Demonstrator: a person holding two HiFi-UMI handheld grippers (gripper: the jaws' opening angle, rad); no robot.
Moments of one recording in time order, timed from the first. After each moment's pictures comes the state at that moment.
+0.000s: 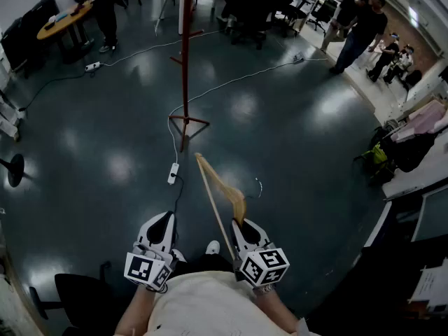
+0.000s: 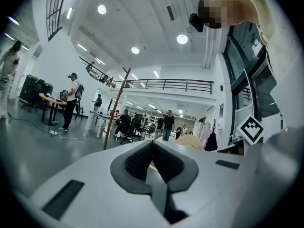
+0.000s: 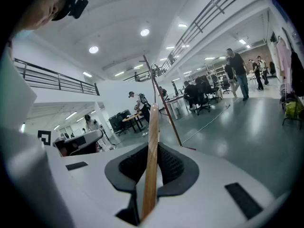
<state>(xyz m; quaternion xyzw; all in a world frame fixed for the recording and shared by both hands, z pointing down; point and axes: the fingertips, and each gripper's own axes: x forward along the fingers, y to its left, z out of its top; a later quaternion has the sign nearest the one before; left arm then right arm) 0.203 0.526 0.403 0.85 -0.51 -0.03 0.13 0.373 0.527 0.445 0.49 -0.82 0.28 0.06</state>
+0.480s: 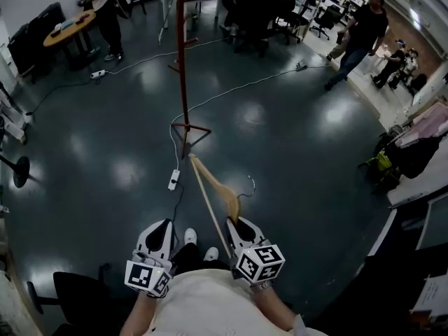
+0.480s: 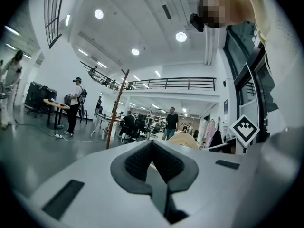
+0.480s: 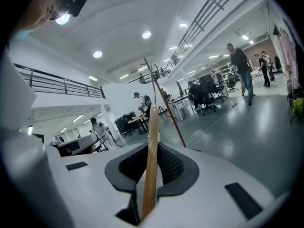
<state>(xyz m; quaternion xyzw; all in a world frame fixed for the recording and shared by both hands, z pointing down) 0.259 0.540 0.394 0.83 -0.54 -0.03 0.12 0.420 0.508 0.440 0.46 -0.84 0.28 0.05</state>
